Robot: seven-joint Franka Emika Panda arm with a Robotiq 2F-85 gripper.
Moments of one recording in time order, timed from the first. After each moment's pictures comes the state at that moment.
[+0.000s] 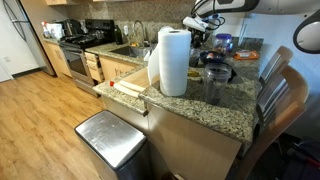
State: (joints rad) arm -0.01 0.85 -0.21 -0.75 -0.01 1.92 1.25
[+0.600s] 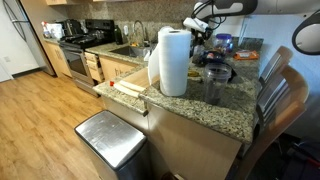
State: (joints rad) arm 0.03 0.85 -0.28 -0.75 -0.14 1.92 1.34
